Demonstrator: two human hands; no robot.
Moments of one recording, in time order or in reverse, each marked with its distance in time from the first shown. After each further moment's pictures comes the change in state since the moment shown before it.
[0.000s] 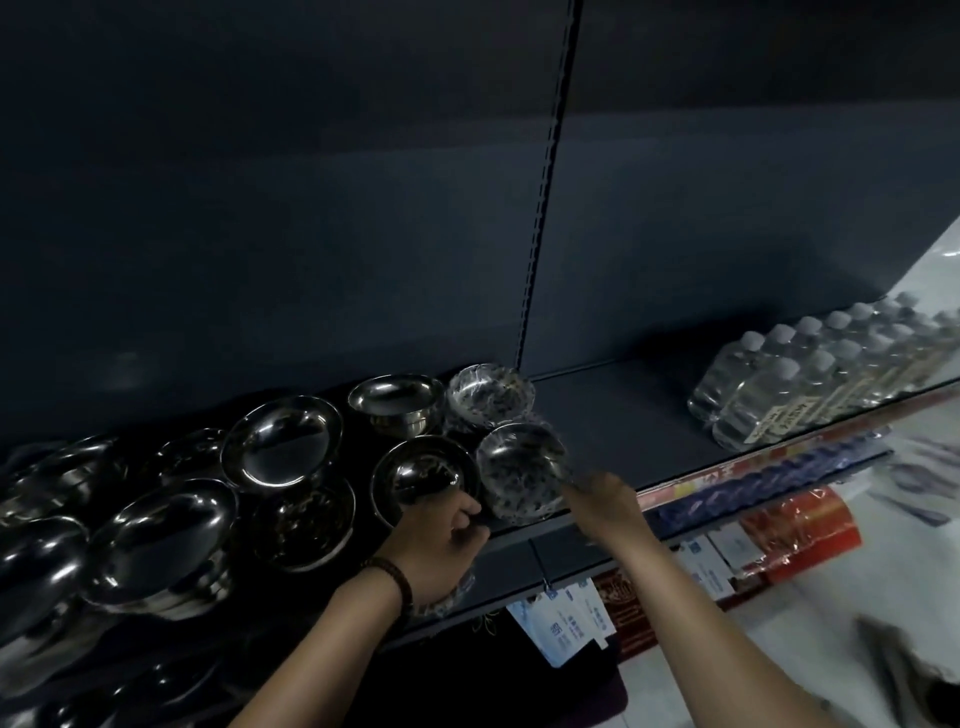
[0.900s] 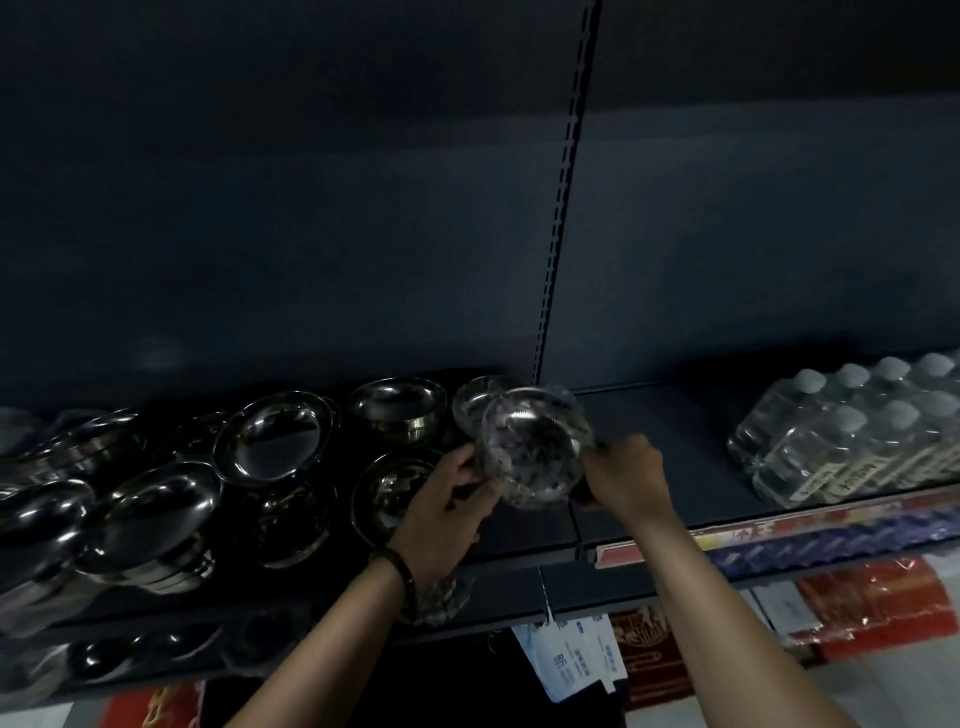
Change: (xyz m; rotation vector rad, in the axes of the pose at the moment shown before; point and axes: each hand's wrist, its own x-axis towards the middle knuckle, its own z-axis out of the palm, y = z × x) left_hand 0.041 0.066 0.029 -0.587 0.270 -0.076; right_hand 0.071 -0.024 -0.065 0.114 0.084 -0.111
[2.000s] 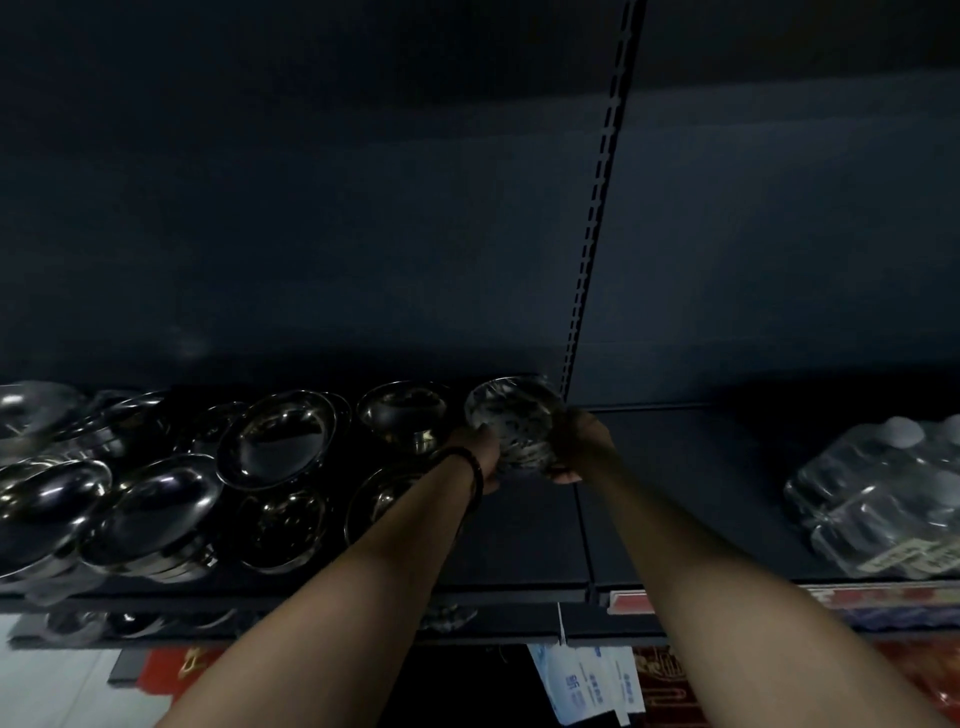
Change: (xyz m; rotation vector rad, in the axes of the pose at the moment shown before) left_hand 0.156 0.019 0.031 -0.247 0.346 -0.577; right_hand 0.129 -0.029 0.071 0.135 -0.377 0.177
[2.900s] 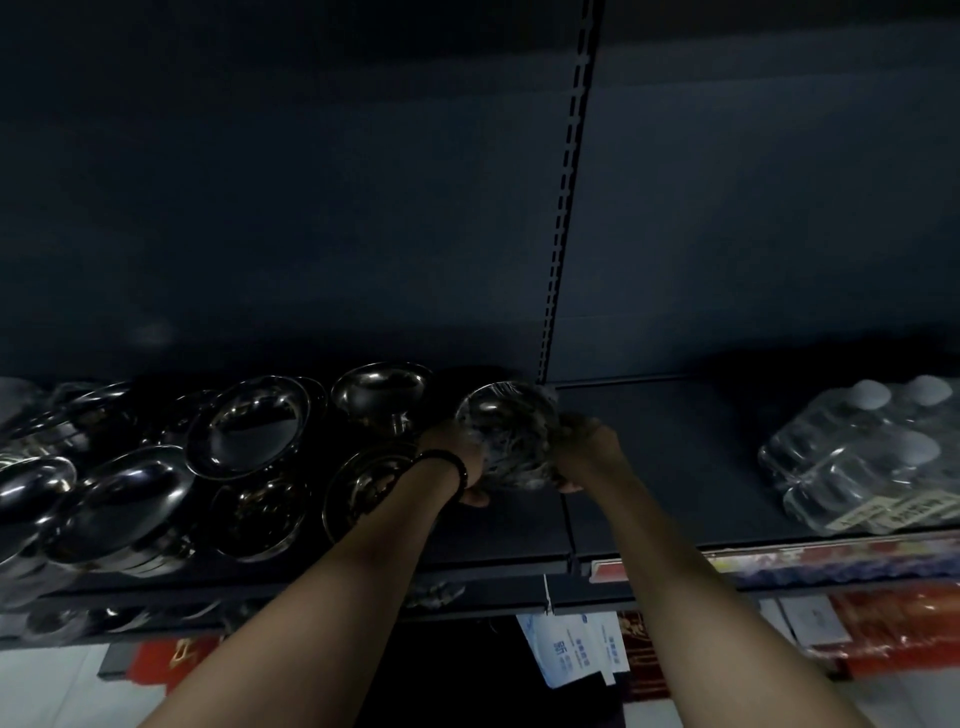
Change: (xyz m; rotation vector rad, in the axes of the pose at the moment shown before) left_hand -0.018 -0.017 -0.007 0.547 -0.027 0.162; right_hand -0.050 0.034 -0.022 -0.100 0.042 -0.102
